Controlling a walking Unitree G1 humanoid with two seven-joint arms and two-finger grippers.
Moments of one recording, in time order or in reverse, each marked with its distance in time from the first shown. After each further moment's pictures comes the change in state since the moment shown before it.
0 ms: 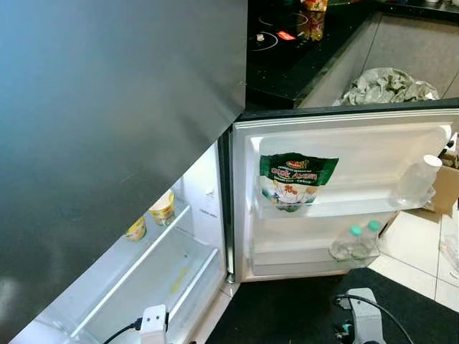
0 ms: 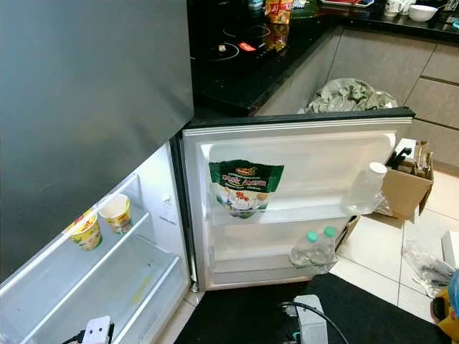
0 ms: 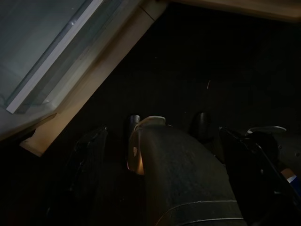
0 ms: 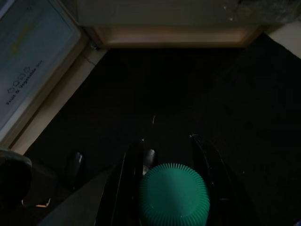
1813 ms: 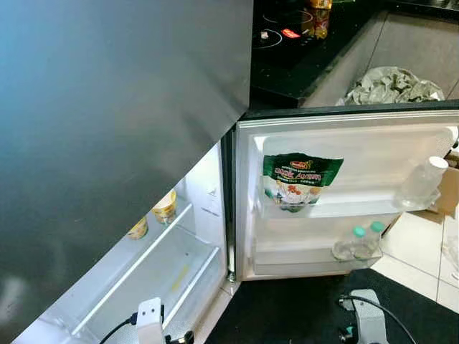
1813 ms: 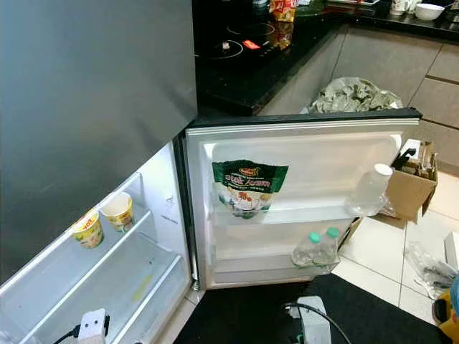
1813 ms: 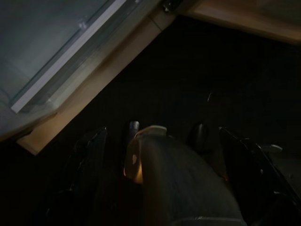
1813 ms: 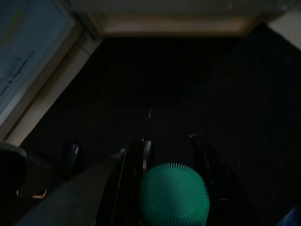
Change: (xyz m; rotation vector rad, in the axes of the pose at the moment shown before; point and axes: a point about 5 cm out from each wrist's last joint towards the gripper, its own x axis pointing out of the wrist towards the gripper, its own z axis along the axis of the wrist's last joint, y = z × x) left arm 0.002 0.002 0.008 -0.062 -0.028 0.032; right arm -0.003 -0.006 -0.008 0.006 0.035 -0.025
